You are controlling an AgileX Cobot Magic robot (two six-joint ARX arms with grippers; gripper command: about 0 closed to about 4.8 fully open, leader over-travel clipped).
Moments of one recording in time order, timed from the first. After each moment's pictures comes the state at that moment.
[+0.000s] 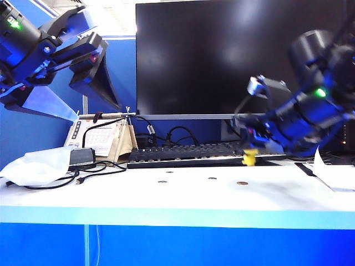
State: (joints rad) left arm -0.57 1.13 0.58 0.03 0.02 -0.12; right arm 0.31 1.76 0.69 0.69 -0.11 0.16
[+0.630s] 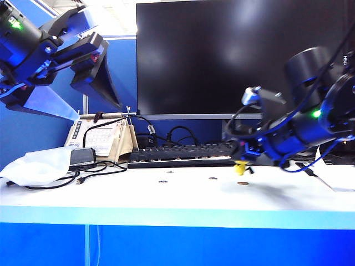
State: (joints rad) left arm -0.57 1.13 0.58 0.04 0.02 -0.12; right arm 0.35 1.86 0.68 0.86 -0.11 0.19
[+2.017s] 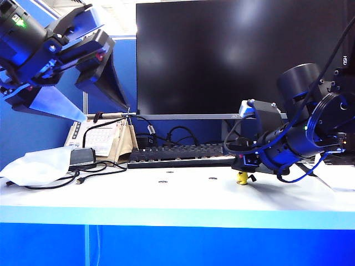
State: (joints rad) left arm -0.62 1.13 0.58 0.03 0.02 -0.13; right arm 0.35 1.96 0.73 0.89 -0.05 0.13
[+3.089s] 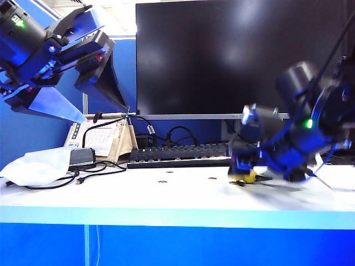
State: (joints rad) left arm -0.62 1.13 0.58 0.02 0.02 -0.13; right arm 0.35 1.89 0.72 0.72 -0.05 0.17
